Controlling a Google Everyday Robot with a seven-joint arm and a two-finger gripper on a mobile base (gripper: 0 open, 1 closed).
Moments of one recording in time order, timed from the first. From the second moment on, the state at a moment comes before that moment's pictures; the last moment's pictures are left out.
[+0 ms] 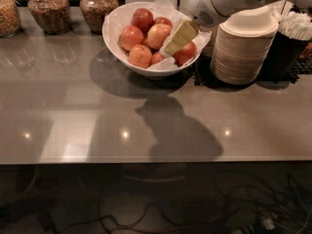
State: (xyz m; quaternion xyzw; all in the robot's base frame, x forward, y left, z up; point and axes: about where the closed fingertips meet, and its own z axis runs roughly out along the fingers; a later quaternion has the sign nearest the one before) arm 0.660 -0.067 0.999 -0.55 0.70 0.01 0.46
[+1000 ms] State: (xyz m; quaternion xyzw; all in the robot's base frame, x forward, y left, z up) arm 0.713 -0.039 0.962 -0.53 0.71 0.03 0.47
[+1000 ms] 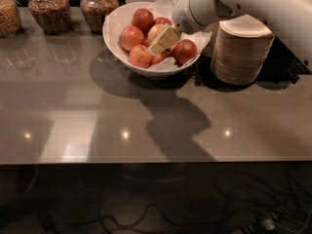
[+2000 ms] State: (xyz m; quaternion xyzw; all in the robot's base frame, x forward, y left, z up) arm 0.733 -0.039 0.937 -0.52 0.72 0.03 0.45
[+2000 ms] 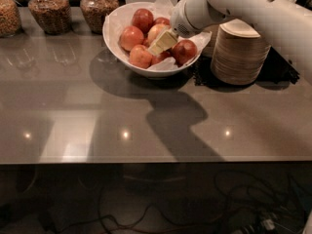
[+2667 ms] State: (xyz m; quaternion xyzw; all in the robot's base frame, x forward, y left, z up) arm 0.743 -0.037 0.925 -0.52 0.73 0.03 0.44
